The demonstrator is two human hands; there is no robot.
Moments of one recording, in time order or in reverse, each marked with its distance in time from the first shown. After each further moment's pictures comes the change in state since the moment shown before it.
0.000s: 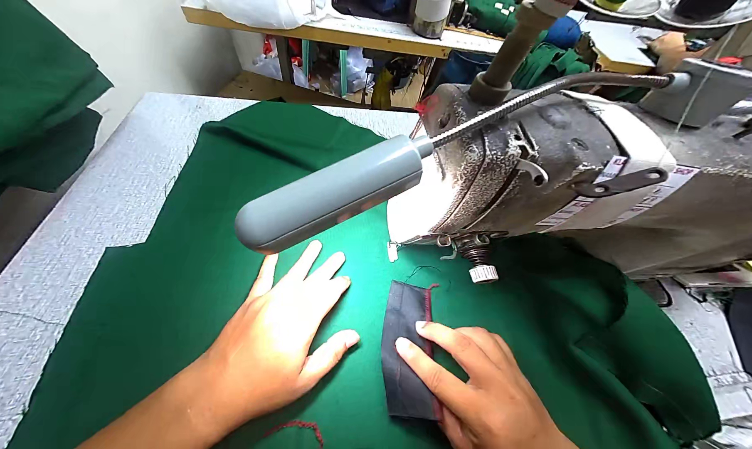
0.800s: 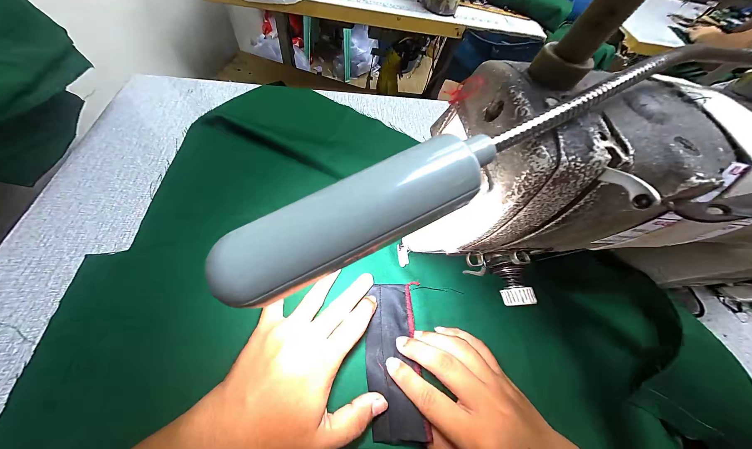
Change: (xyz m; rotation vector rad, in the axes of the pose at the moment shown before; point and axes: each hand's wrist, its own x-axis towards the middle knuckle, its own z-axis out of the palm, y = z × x) left_hand -0.002 0.014 0.006 -0.006 -0.062 0.053; right_hand 0.012 0.005 0.010 0.112 -0.145 -0.135
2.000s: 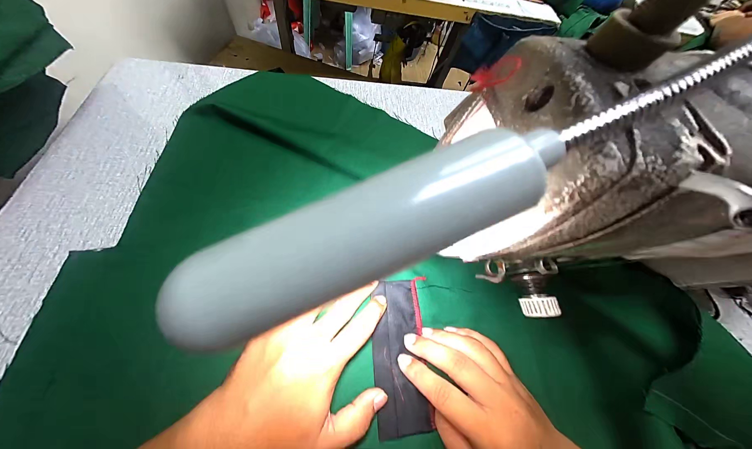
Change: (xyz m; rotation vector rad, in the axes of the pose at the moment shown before) left_hand -0.001 0.003 0.005 -0.006 -0.029 -0.012; right_hand -0.006 0.005 0.006 0.037 0.043 0.055
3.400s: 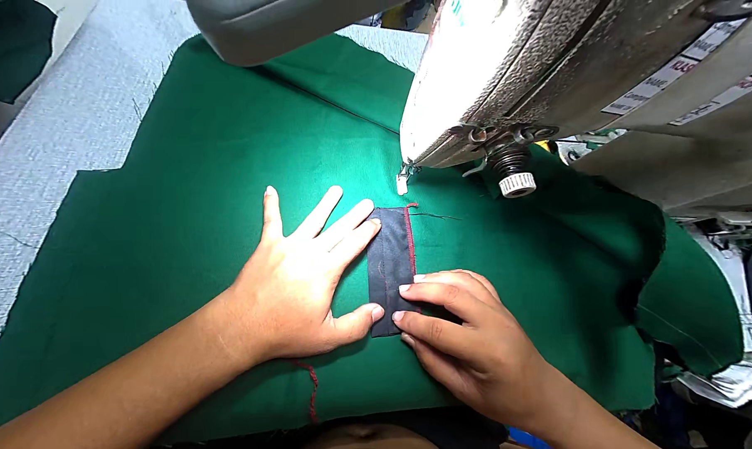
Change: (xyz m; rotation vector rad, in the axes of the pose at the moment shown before) left_hand -0.001 0.005 -0.002 0.036 -0.050 -0.034; right_hand -0.019 -0.012 0.002 0.170 0.088 -0.006
